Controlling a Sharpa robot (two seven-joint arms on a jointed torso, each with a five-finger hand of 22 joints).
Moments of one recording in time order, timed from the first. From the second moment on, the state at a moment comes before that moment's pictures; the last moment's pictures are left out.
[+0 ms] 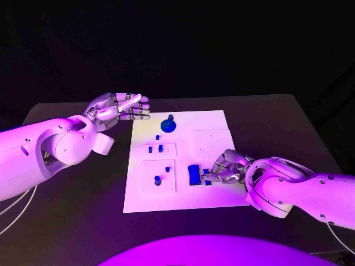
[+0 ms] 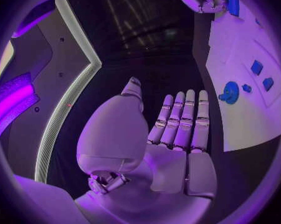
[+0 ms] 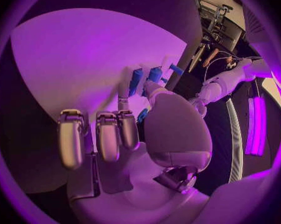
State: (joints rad) left arm 1.16 -0.91 0.00 1.48 -0.17 -0.04 0.30; left_hand 1.34 -0.09 -0.06 0.29 0.14 0.71 0.19 0.35 0.15 0.84 0.22 0.24 0.06 0.86 0.18 0.19 0.21 0.17 0.81 0.29 0.07 0.09; right arm 1.06 -0.96 -0.18 1.84 -1.17 -0.44 -0.54; right_hand 1.11 -0.18 0.21 0.29 0.15 1.06 0.06 0.39 0.50 1.47 -0.01 1.47 1.31 1.47 -0.08 1.55 1.31 0.03 1.46 0.03 1.49 1.31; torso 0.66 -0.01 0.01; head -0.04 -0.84
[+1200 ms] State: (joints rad) left arm 1.16 -0.91 0.00 1.47 -0.17 -0.04 0.30; left_hand 1.34 -0.09 -0.06 0.29 0.14 0.71 0.19 0.35 0.14 0.84 0.22 0.24 0.06 0.86 0.18 0.19 0.21 0.17 0.81 0.29 0.07 0.09; right arm 1.04 -1.01 -0.18 1.87 -1.19 -0.41 -0.49; right_hand 1.29 -0.14 0.06 0.29 0.10 1.06 0.06 0.37 0.48 1.47 -0.01 1.47 1.31 1.47 -0.08 1.55 1.31 0.03 1.46 0.03 1.48 1.31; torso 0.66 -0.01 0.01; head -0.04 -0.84
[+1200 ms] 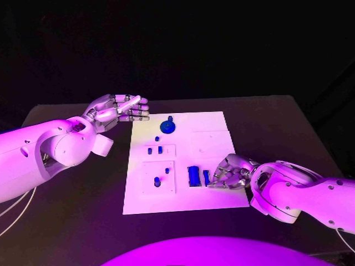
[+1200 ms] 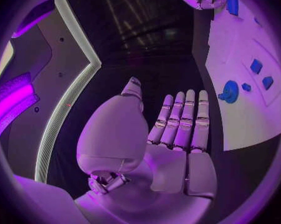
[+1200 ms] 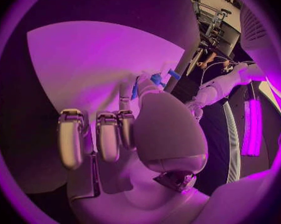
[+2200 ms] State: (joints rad) left arm 1.14 -0.73 0.00 1.16 -0.04 -0.14 0.40; left_hand 1.41 -0.06 -0.05 0.30 0.14 0.64 0.18 0.26 0.09 0.74 0.22 0.11 0.06 0.64 0.21 0.05 0.13 0.13 0.72 0.29 0.06 0.06; right arm 1.24 -0.80 -0.16 1.25 -0.34 -0.49 0.29; right_hand 1.50 -0.03 -0.08 0.29 0.13 0.84 0.16 0.29 0.41 1.03 0.09 0.37 0.62 1.16 0.03 0.61 0.61 0.17 1.19 0.14 0.08 0.85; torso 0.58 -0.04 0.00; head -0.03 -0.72
